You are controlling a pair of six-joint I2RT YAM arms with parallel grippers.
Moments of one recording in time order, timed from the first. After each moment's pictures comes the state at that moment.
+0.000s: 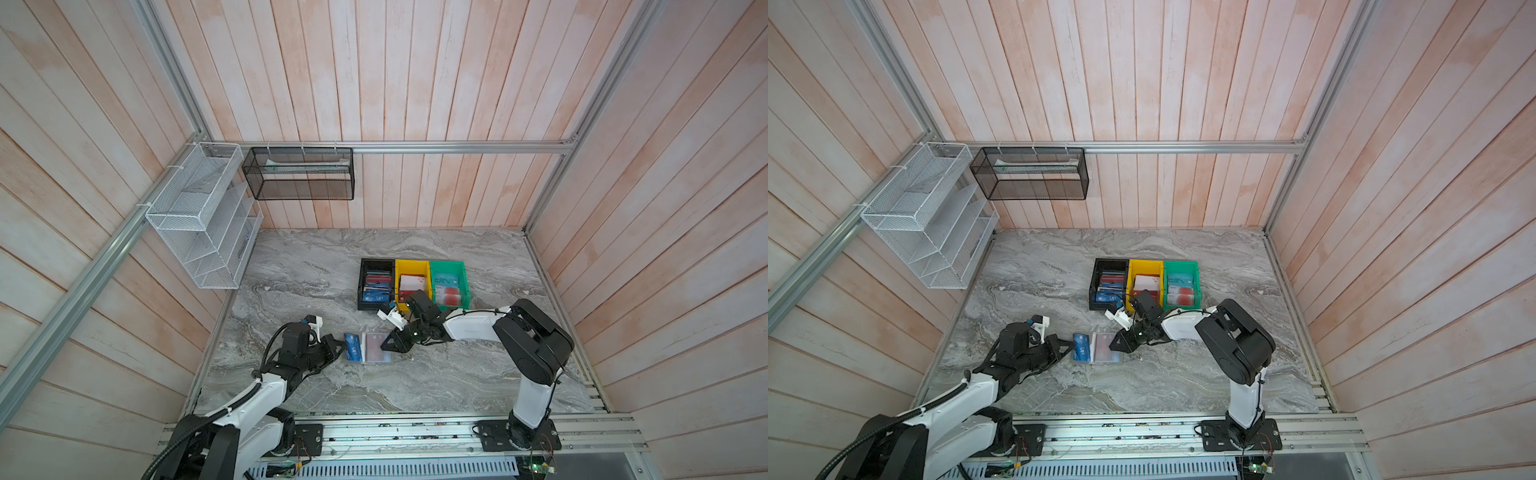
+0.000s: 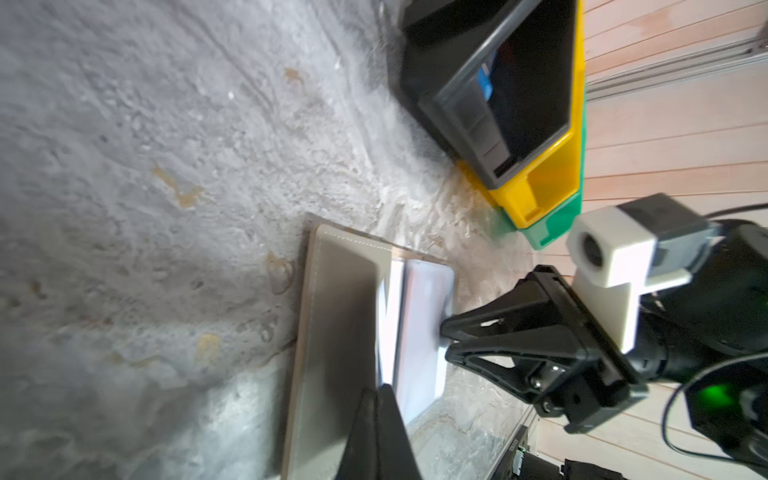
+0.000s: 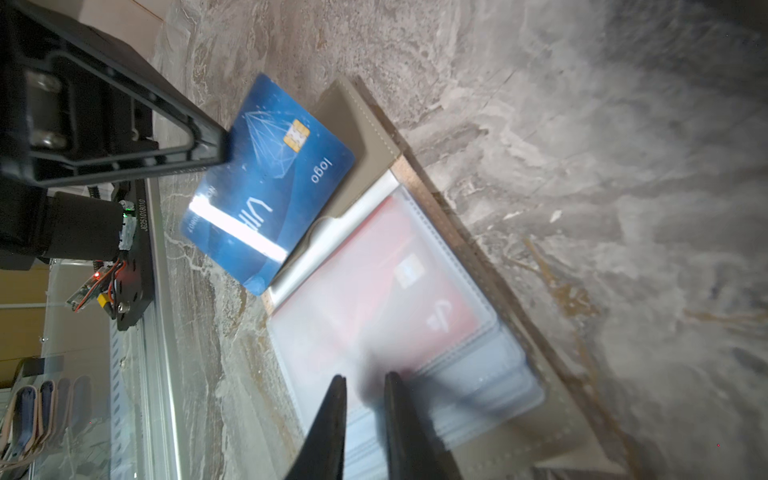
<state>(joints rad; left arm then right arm) -0.24 0.97 0.21 0.09 0.52 -0.85 0.77 1.85 0.94 -0.08 -0.66 0.12</state>
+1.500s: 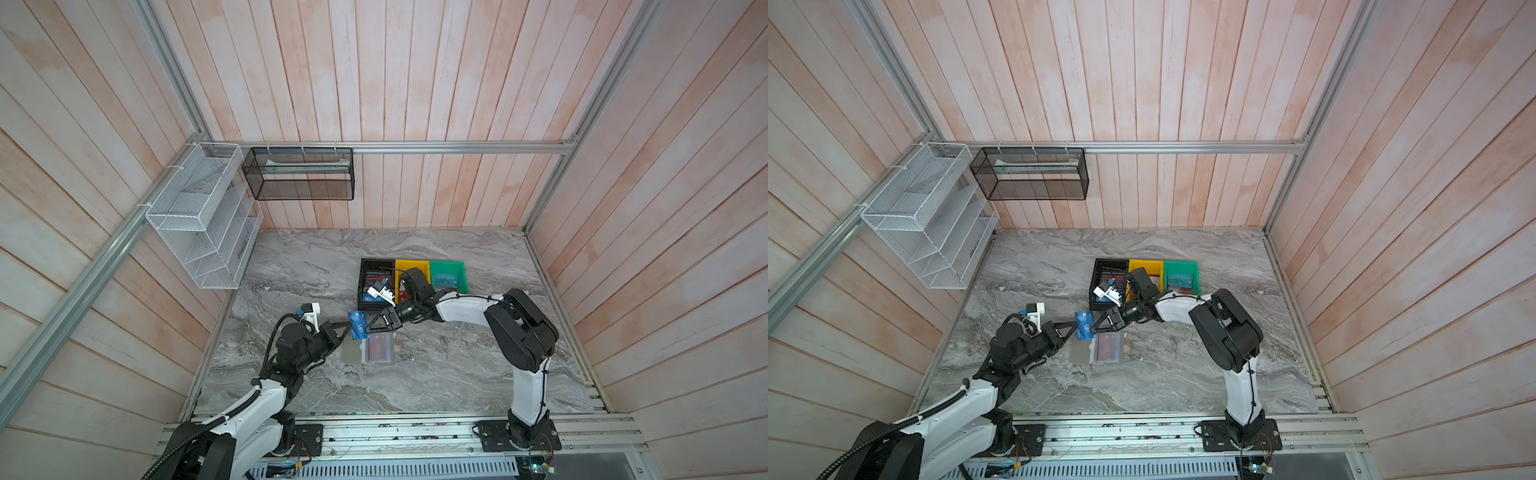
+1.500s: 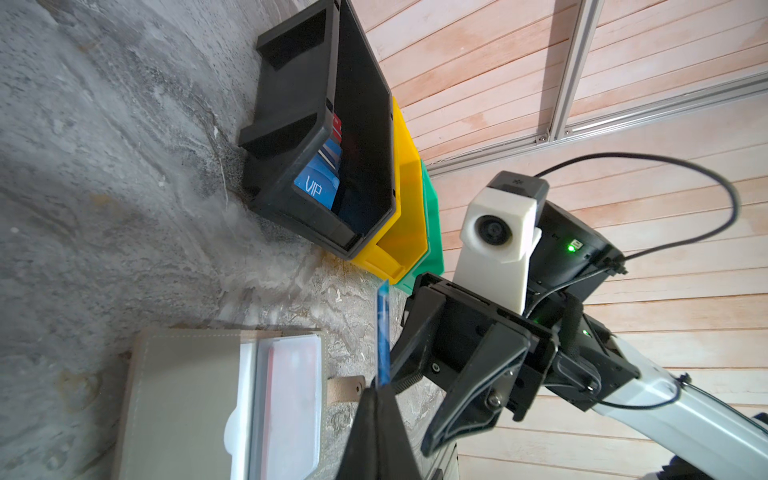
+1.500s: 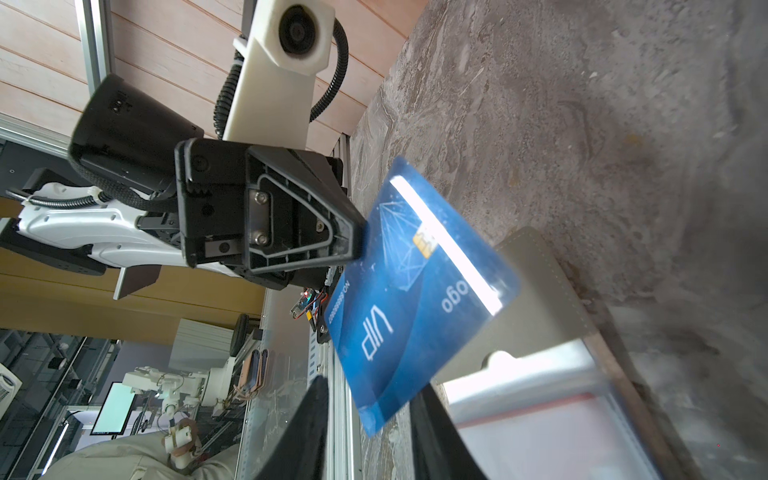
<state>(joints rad) -0.29 0.99 0.17 0.52 0.49 -1.08 0.70 1.98 1.16 0.06 -1.18 0.37</state>
